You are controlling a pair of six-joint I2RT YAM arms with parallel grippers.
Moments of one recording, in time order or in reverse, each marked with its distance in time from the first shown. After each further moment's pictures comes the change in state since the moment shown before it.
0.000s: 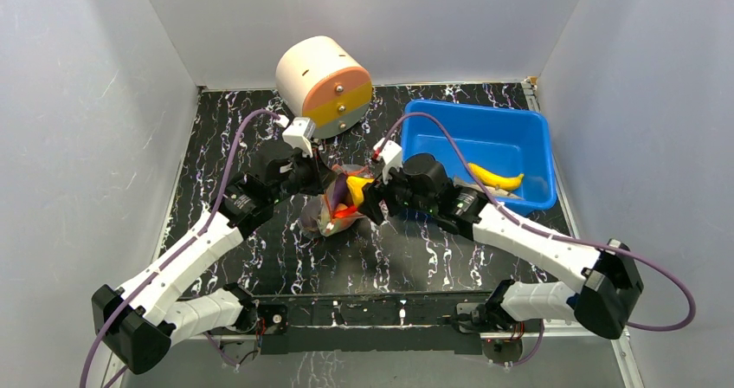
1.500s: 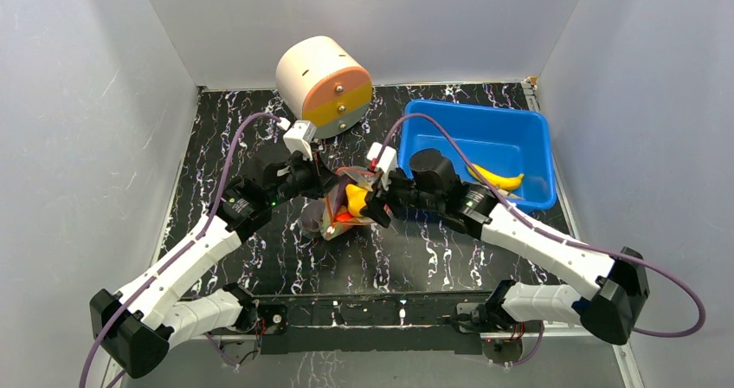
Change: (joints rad) left arm 0.000 -0.028 -0.034 0.037 0.084 -0.019; right arm 0.005 -0.033 0.072 -0.098 -0.111 -0.205
